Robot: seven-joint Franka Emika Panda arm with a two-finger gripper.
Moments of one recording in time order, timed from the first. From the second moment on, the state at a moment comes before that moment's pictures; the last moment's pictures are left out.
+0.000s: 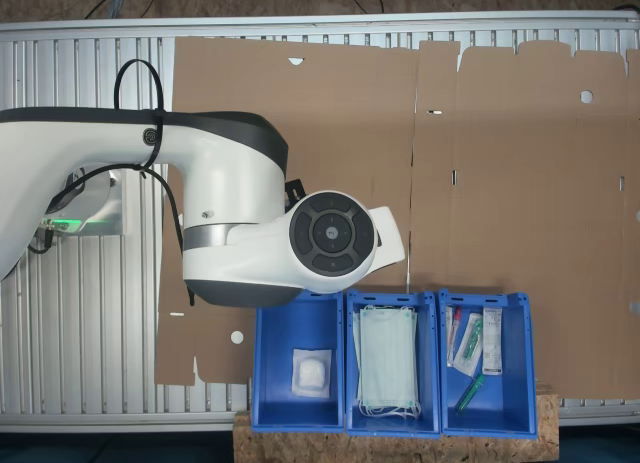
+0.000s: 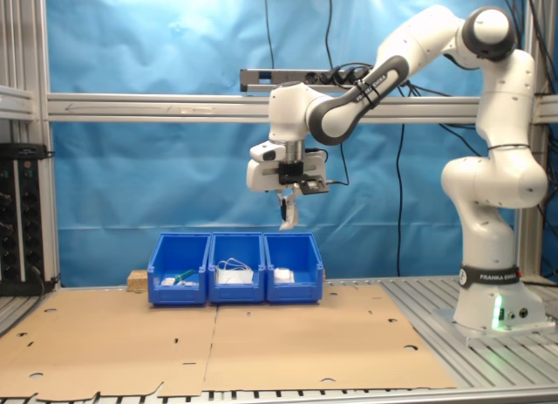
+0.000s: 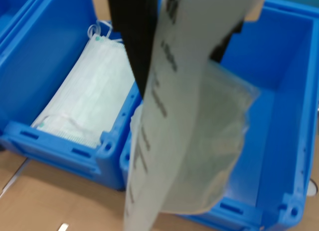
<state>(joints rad) 0.38 -0.20 -0.64 -2.39 -0.40 2.22 -1.06</state>
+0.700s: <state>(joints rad) 0.38 -0.22 -0.78 -2.39 -0.49 2.24 -1.14</state>
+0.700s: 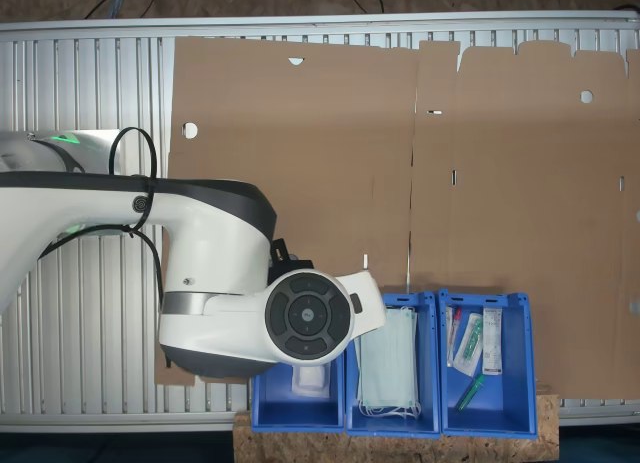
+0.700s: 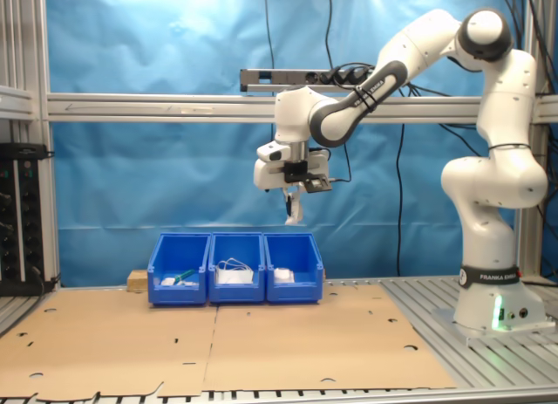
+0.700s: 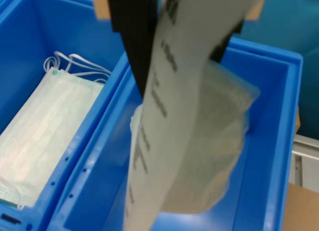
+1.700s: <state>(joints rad) 0.38 -0.14 -0.88 -2.34 -0.51 2.28 -1.23</state>
